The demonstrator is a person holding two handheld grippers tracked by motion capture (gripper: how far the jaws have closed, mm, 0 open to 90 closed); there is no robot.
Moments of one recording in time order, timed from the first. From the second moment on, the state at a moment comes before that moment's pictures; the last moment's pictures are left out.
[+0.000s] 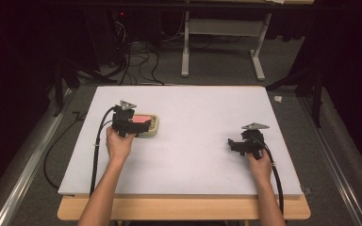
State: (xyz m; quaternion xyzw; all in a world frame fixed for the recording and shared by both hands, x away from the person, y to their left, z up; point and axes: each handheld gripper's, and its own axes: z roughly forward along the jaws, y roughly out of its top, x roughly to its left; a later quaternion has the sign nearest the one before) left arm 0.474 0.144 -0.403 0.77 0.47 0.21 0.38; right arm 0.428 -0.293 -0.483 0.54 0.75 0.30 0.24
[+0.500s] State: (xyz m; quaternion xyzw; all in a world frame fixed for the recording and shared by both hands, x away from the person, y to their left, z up) left arm 0.457 0.152 -0.397 0.77 0.46 0.21 0.40; right arm 0.428 -0.293 -0.483 0.54 0.75 0.30 0.24
